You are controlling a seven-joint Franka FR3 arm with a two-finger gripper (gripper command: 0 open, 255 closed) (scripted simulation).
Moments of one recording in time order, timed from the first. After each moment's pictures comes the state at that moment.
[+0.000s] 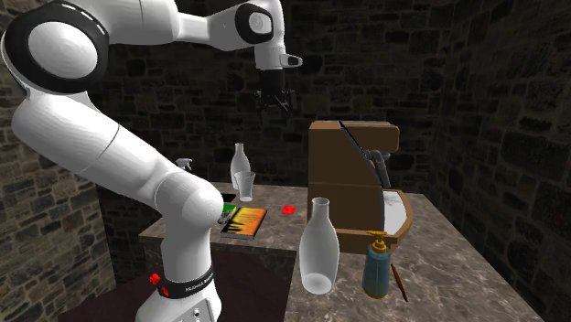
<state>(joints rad) 0.00 -0.80 0.02 -2.29 0.01 1.58 -0.12</state>
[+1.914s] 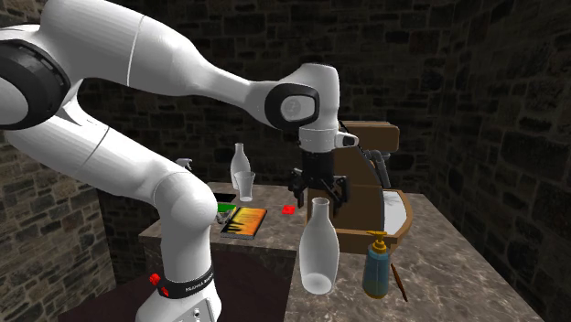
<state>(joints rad) -0.17 -0.86 -0.52 -2.73 -0.37 1.96 -0.65</state>
